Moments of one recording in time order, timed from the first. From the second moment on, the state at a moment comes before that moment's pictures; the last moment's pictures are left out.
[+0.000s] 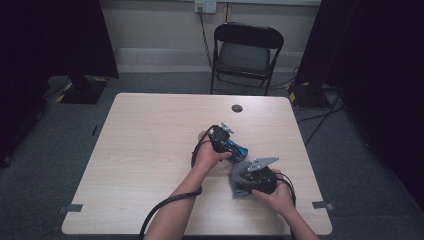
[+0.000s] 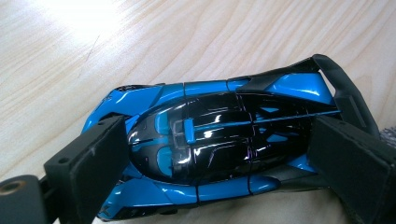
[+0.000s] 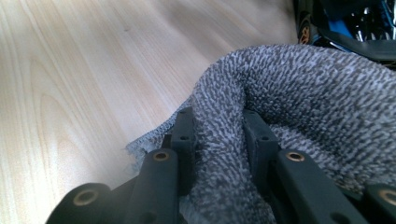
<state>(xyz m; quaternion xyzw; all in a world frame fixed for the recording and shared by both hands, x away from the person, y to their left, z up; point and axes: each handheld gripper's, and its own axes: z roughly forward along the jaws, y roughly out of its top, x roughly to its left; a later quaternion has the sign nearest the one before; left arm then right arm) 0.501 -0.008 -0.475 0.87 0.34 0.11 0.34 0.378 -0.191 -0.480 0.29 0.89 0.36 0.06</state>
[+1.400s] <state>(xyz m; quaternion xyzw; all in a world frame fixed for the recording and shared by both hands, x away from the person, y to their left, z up) 0.500 -0.007 -0.476 0.87 0.34 0.11 0.34 0.365 -0.243 -0.427 0.27 0.88 0.38 0.06</state>
